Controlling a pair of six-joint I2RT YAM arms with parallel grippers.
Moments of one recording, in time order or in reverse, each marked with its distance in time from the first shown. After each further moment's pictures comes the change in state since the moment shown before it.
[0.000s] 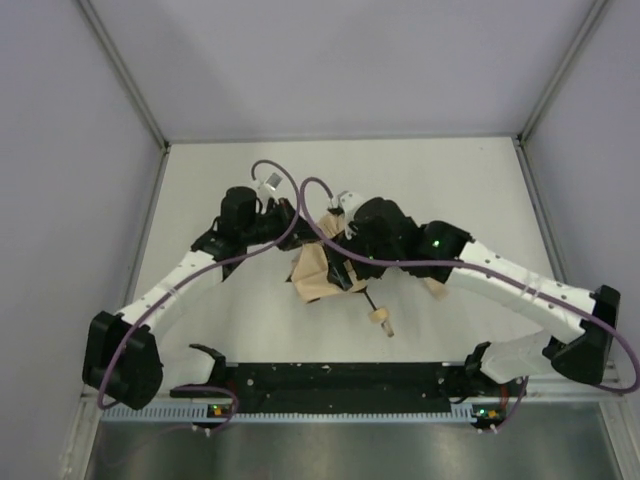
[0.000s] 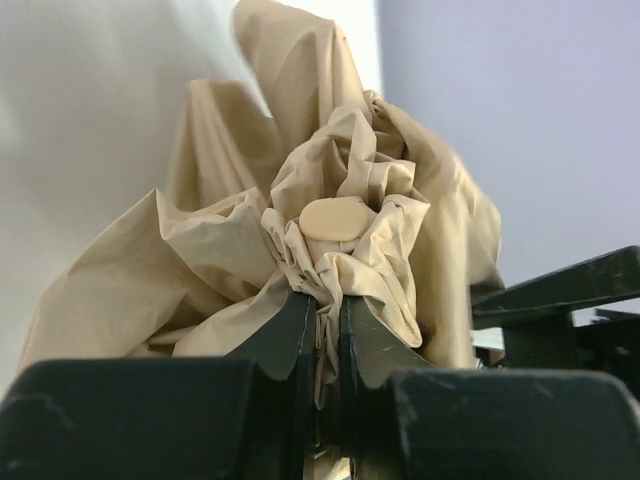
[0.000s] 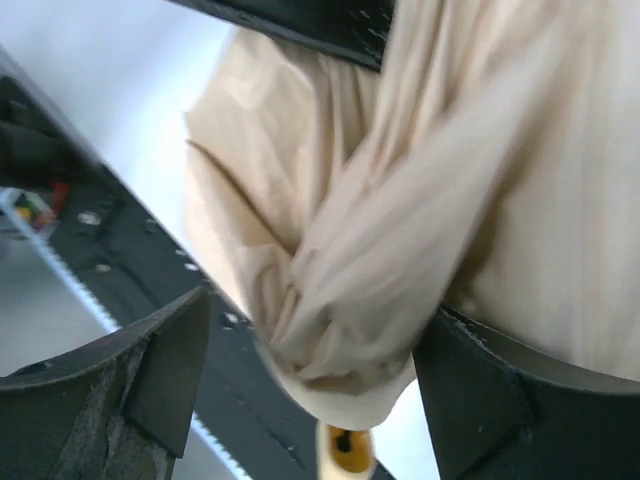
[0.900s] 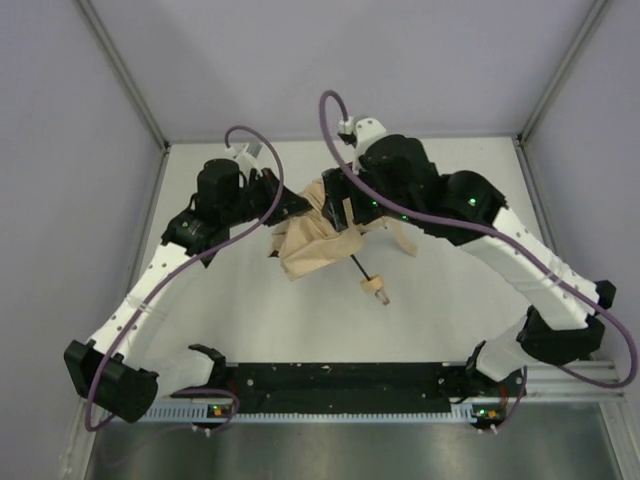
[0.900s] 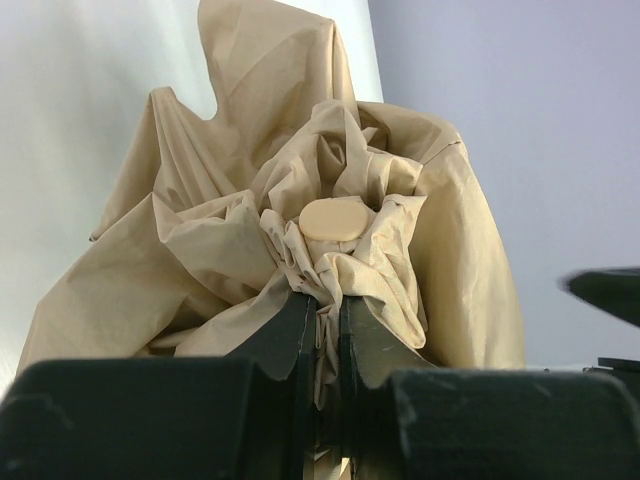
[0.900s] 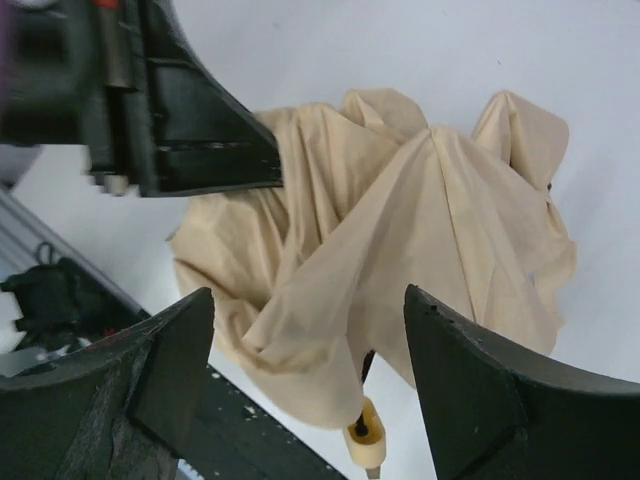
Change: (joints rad) left arm -0.003 -0.093 0.374 -0.370 -0.192 0.131; right arm -0.005 0.133 0.775 -0.358 0.198 0.022
